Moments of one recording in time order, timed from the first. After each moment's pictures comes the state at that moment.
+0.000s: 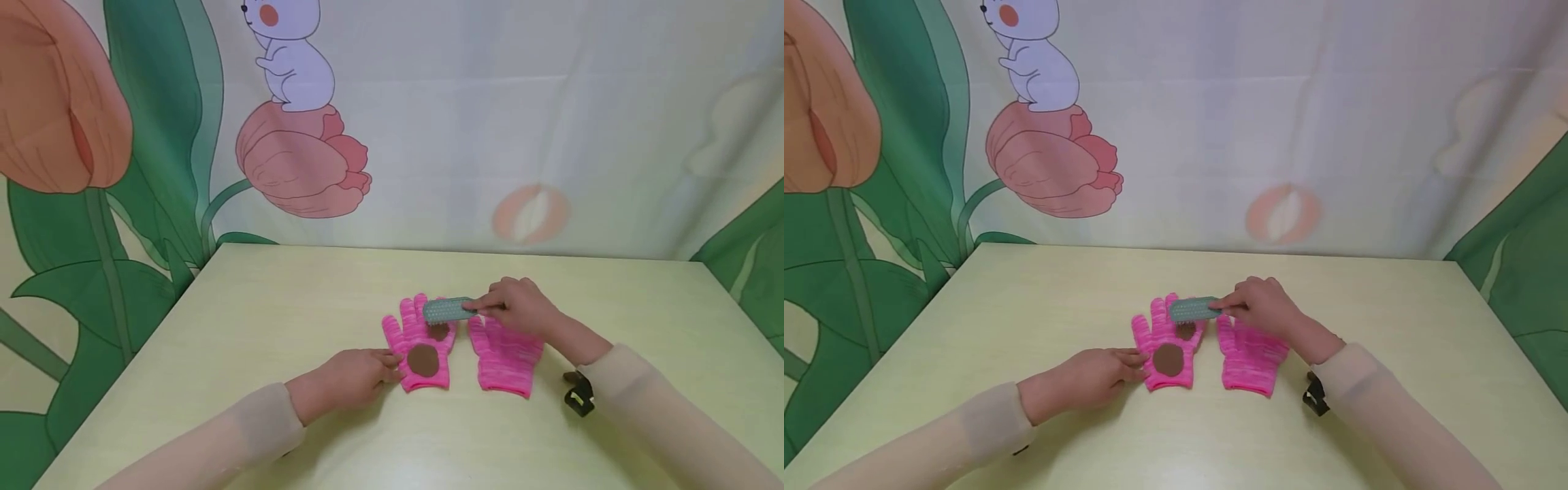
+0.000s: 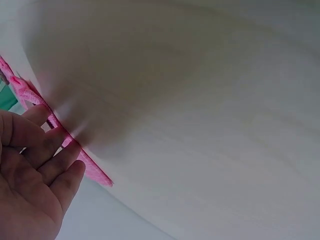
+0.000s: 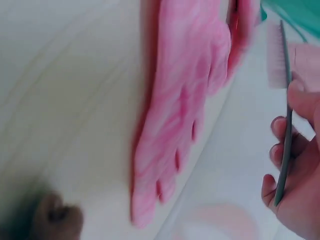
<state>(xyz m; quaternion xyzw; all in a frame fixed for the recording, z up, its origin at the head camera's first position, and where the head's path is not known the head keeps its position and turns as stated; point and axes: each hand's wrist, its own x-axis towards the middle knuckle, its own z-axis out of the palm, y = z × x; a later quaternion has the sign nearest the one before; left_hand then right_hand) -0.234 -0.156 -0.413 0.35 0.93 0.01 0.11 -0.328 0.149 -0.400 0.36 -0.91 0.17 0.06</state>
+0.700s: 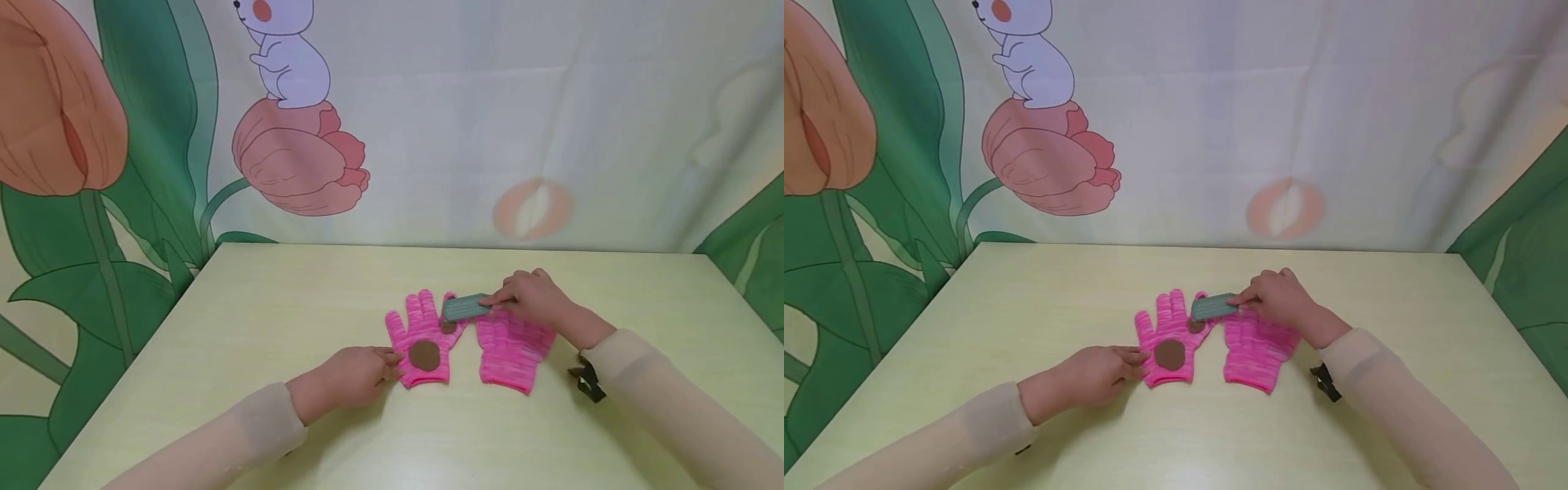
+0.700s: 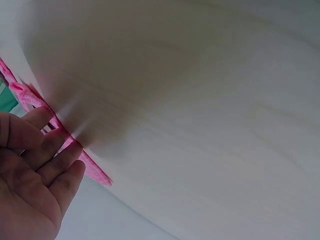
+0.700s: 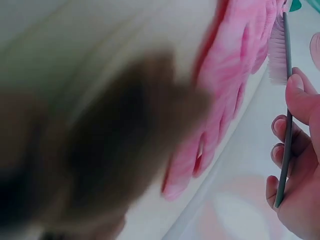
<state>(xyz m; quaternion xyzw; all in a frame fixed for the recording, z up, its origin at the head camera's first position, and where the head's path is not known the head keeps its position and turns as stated) -0.235 -0.154 -0.411 0.34 0.93 0.02 0.12 -0.344 0.170 -0.408 0.33 -0.93 0.13 0.04</state>
